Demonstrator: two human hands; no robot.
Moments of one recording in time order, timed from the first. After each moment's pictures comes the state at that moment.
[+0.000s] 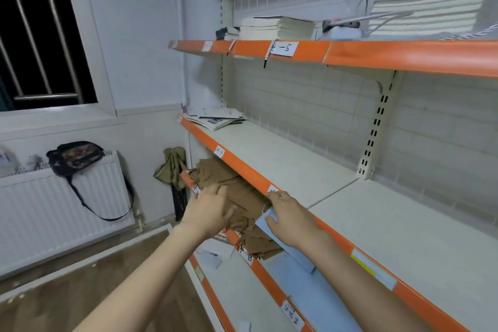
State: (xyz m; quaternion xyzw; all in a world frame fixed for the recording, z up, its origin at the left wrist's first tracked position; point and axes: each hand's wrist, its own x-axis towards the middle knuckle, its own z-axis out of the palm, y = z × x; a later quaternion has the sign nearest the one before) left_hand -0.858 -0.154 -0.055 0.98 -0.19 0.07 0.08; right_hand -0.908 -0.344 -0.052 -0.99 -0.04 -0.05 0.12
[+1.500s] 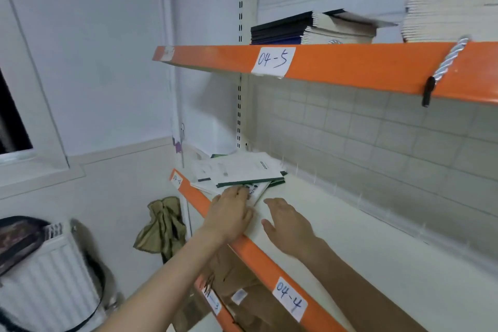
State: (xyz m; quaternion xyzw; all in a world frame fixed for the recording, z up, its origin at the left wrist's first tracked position) left_hand -0.332 -0.110 -0.043 0.94 -0.28 0.11 0.13; right_hand -0.387 -0.256 -0.057 -0.99 0.00 -0.08 0.12
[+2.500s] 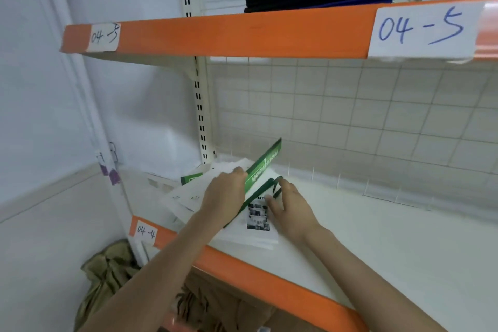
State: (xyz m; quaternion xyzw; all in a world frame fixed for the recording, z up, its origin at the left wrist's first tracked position) left_hand -0.156 -0.115 -0.020 0.85 -0.45 0.16 0.22; right_hand -0.259 -0.235 -0.065 -0.90 0.22 -0.21 0.29
